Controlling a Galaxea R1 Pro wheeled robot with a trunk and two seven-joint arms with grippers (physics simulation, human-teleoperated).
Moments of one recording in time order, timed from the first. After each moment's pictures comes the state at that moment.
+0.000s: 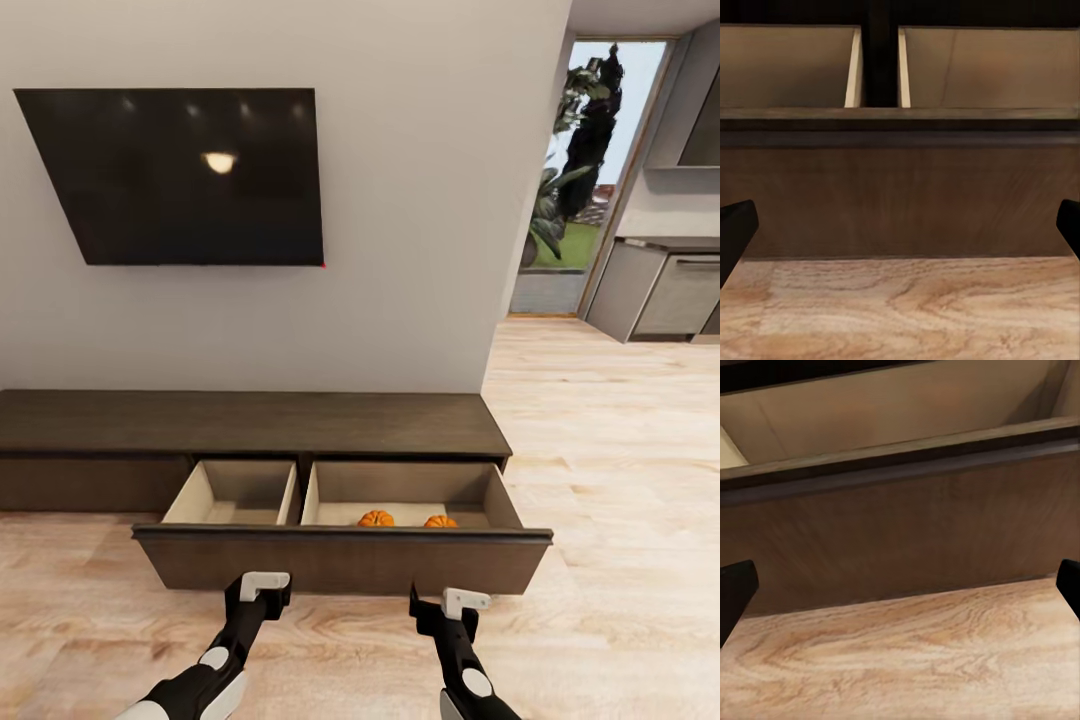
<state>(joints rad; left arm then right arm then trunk) -0.55 0.03 -0.72 -0.28 0.63 -0.45 0.13 -0.38 0.11 0.28 -0.52 -0.27 -0.32 -0.23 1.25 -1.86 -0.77</state>
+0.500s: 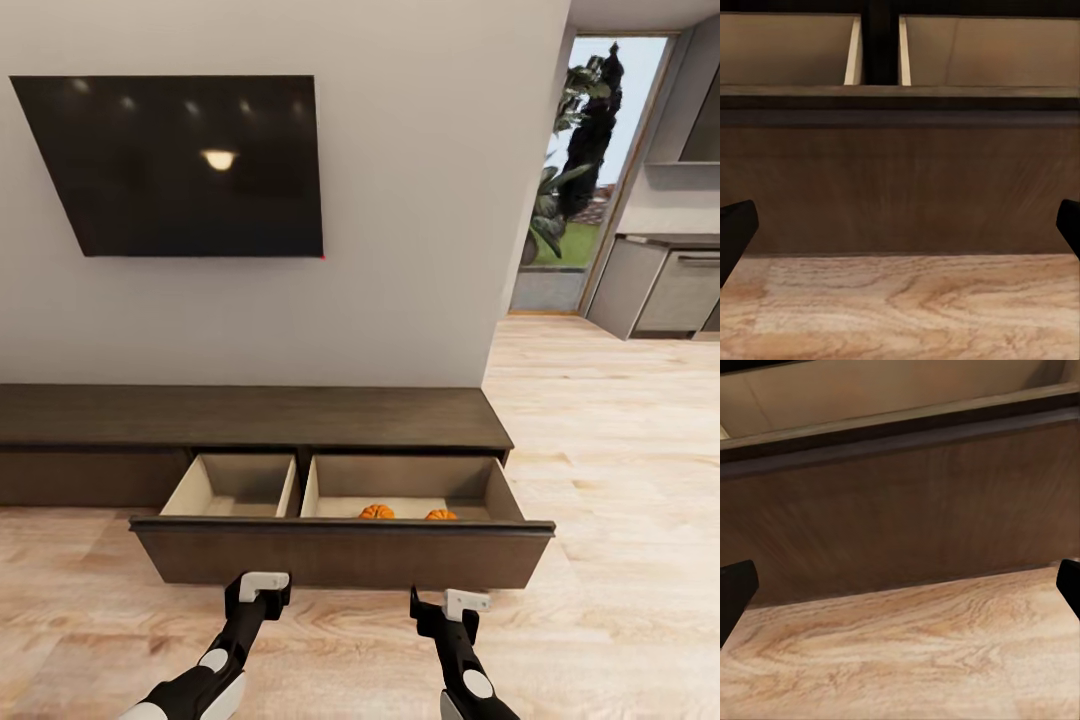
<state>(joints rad) -0.55 0.03 -0.72 -0.28 0.63 -0.47 0.13 -0.38 0.11 0.27 -0.52 -0.28 -0.32 -0.23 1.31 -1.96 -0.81</state>
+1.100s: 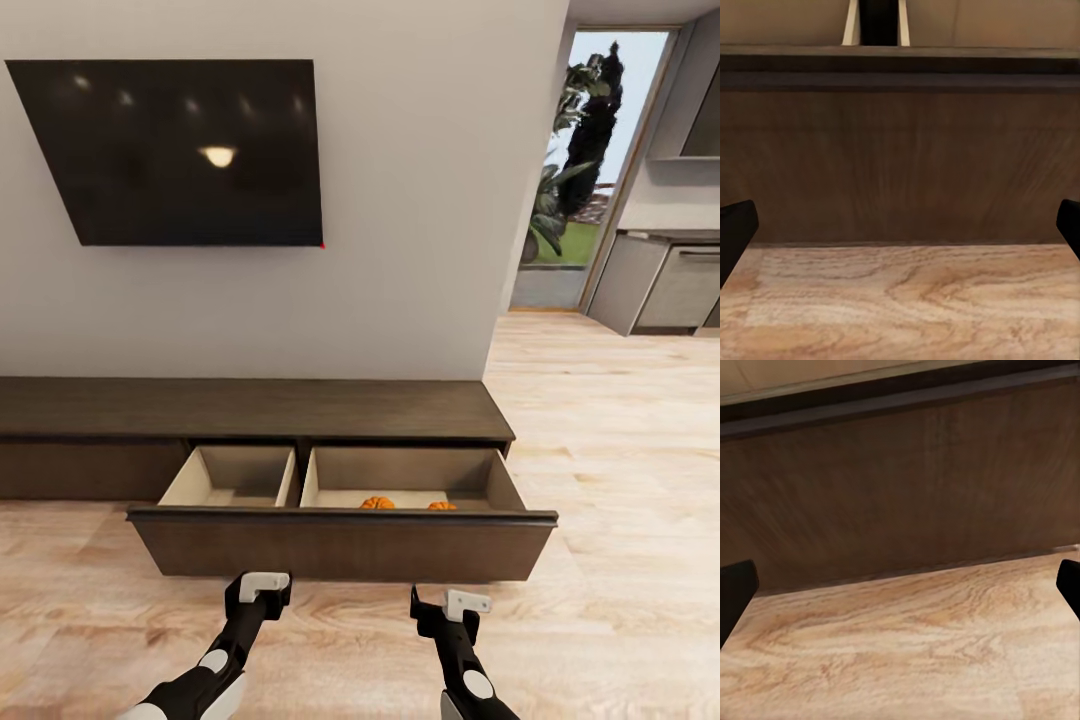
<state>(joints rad) -0.55 0.03 -0.72 -0.28 0.63 -0.48 0.13 -0.38 0.11 0.27 -0.52 -0.28 -0.32 -0.23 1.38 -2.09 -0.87</state>
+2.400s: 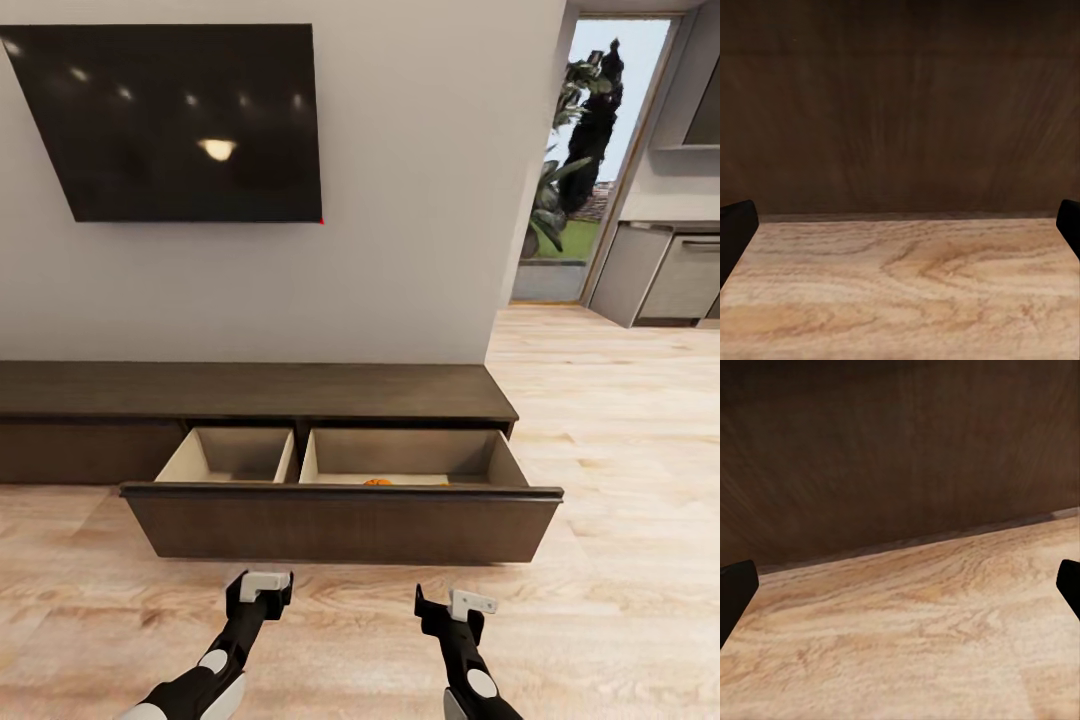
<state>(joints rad) -0.55 0.03 -0.72 -0.28 0.63 -0.49 0.12 -0.38 0.11 0.24 -0.52 -0.28 -0.32 -0.23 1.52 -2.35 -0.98</state>
